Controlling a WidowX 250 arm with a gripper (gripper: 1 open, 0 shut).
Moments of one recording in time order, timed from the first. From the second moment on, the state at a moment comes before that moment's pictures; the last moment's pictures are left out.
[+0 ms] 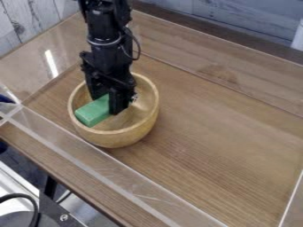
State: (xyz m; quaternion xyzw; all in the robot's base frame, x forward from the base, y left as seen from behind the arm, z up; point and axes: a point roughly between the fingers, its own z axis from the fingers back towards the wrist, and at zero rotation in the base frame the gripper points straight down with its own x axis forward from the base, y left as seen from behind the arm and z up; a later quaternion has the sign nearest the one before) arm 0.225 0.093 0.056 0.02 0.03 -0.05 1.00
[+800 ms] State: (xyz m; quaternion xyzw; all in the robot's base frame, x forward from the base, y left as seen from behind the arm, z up) arm 0.223 0.089 0.064 0.00 0.04 -0.04 1.00
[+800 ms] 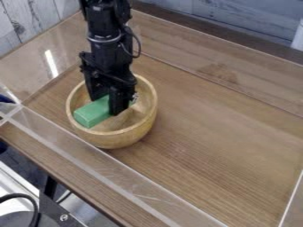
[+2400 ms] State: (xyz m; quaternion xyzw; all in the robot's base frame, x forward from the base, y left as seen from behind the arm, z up) arm 0.226 0.088 0.065 0.00 0.04 -0.03 1.00
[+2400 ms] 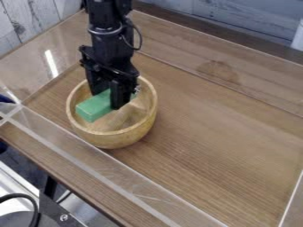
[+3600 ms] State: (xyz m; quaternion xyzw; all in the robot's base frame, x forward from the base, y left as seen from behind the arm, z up) arm 0.230 0.086 0.062 0.00 0.06 -0.03 1.00
